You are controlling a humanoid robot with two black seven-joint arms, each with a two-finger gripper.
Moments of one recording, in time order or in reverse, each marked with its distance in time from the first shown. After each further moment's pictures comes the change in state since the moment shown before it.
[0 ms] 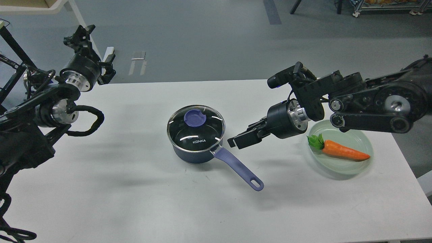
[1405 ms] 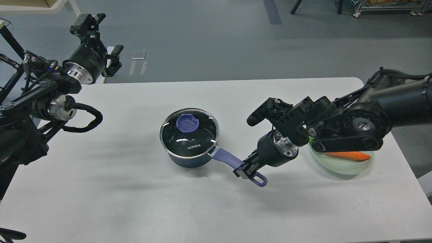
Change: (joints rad) left arm -0.037 0.040 0.002 -0.136 0.232 -0.016 0.006; right arm 0.008 0.158 -0.152 0.009 -0.008 -0.005 -0.042
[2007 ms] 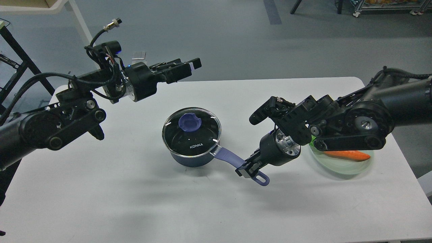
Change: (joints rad) left arm -0.021 -0.006 0.105 -0.278 1.403 0.071 -0.019; right arm 0.000 -0.013 -0.001 -0.002 0.000 0.010 0.002
